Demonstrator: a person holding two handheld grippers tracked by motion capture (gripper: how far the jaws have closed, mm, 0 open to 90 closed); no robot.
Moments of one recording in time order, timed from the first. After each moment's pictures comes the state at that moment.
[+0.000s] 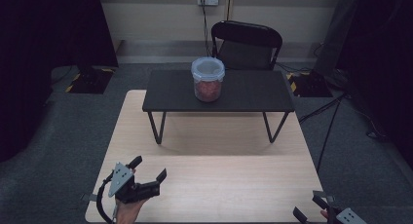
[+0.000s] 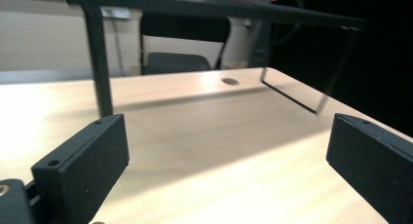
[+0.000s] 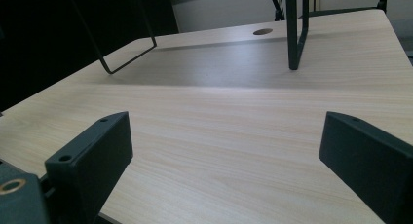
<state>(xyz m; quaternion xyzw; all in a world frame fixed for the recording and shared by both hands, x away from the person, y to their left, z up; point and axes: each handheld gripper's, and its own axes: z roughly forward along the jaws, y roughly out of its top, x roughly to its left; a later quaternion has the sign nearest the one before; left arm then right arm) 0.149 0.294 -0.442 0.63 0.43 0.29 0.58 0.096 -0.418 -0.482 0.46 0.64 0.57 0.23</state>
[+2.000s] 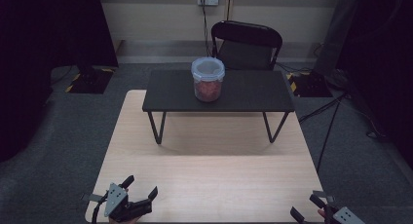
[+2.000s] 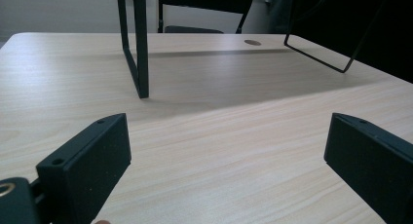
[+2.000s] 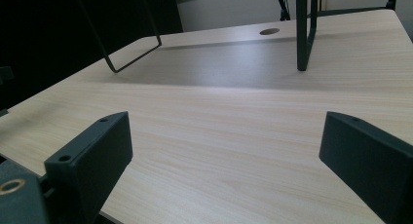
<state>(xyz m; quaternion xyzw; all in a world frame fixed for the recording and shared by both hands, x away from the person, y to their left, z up) 0.125 0.306 -0.483 0.64 0.46 0.29 0.54 0.099 -0.414 -0.481 0.45 0.64 0.58 0.23</state>
